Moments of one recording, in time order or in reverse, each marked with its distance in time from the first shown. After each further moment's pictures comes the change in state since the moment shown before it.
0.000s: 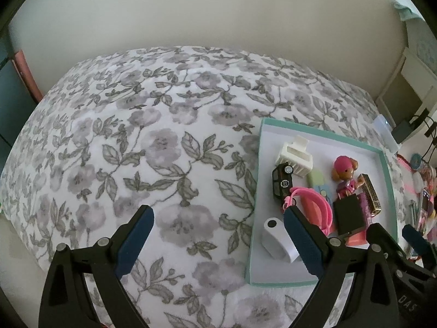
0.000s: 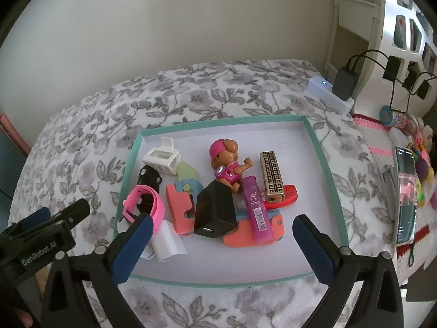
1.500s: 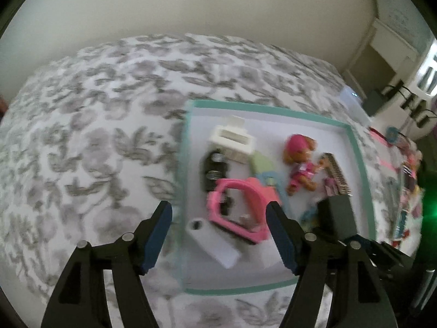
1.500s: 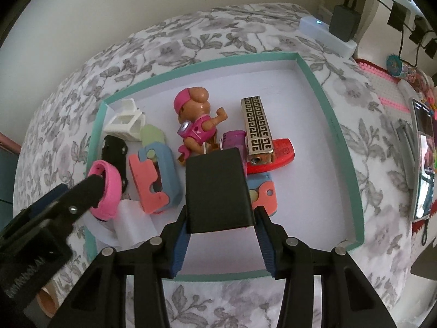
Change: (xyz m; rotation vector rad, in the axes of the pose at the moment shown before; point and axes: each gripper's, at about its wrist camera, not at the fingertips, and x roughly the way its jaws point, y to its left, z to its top) left arm 0.022 -0.057 0.001 0.119 0.078 -0.124; right arm 0.052 -0.031 -0.009 0.097 0.252 0.004
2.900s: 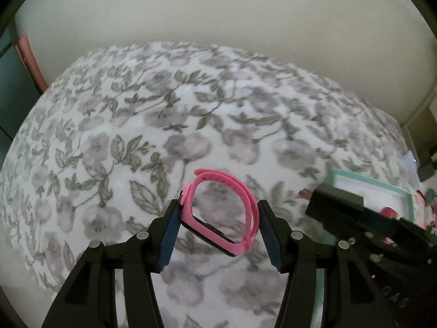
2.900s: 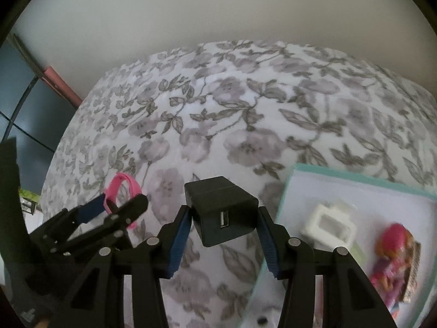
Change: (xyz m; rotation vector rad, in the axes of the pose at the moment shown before) left arm -0.002 0.152 0.051 -0.170 -0.054 0.126; right arm 0.011 0.199 0.072 -0.333 -0.047 0.267
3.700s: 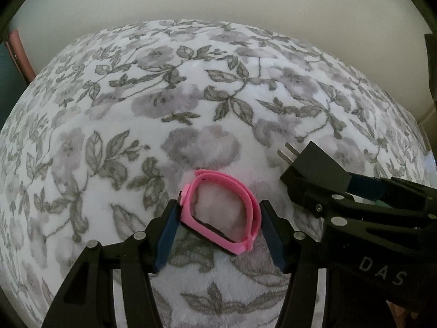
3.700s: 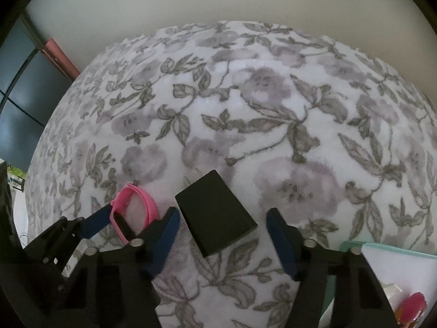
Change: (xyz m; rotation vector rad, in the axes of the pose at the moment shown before) left arm 0.096 0.037 0.016 0.002 0.044 -0.006; right arm 0.111 0.036 0.052 -0.128 0.095 -0.003
